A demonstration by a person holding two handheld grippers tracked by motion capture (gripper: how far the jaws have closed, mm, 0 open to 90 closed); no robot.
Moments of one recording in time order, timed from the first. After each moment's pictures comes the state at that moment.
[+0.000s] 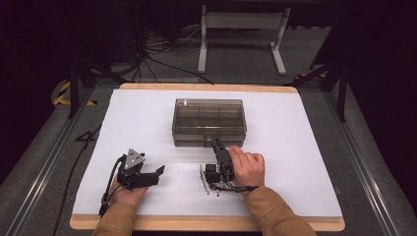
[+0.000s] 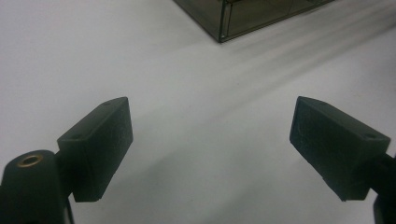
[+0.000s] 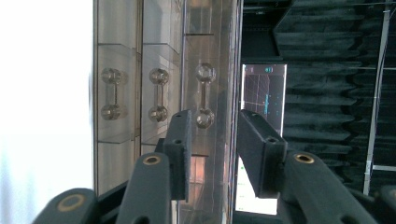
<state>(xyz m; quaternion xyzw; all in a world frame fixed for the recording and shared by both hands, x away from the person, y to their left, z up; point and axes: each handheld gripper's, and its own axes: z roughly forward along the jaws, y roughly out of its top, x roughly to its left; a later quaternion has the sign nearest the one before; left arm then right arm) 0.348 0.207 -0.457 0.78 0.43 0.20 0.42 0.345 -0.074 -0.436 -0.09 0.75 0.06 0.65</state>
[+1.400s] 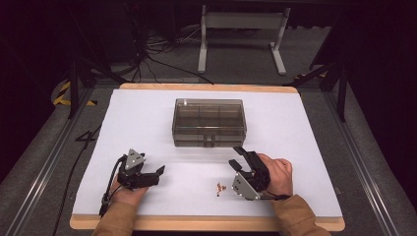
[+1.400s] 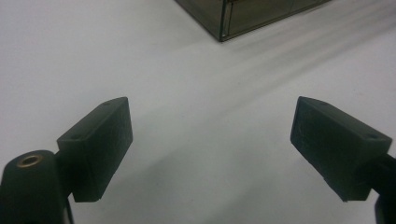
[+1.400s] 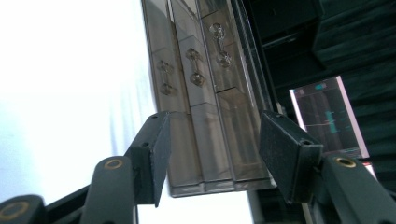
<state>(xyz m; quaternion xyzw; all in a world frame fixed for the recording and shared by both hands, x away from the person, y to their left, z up) 0.348 0.206 -0.457 0.78 0.43 0.21 0.41 0.320 -0.163 -0.422 -0.05 0.81 0.25 0.53</state>
